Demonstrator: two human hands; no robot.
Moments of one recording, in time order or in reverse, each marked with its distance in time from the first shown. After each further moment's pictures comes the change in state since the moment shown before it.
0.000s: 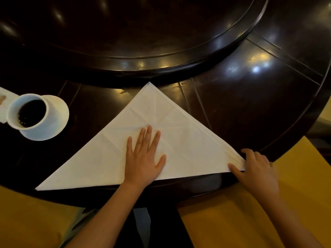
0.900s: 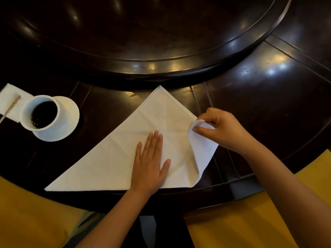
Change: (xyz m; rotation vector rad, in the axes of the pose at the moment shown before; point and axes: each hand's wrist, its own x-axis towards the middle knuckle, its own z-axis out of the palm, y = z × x) left_hand -0.002 -0.001 -0.008 -0.175 0.034 -0.044; right_hand 0.068 -0.131 -0.095 0.631 -0.190 -0.660
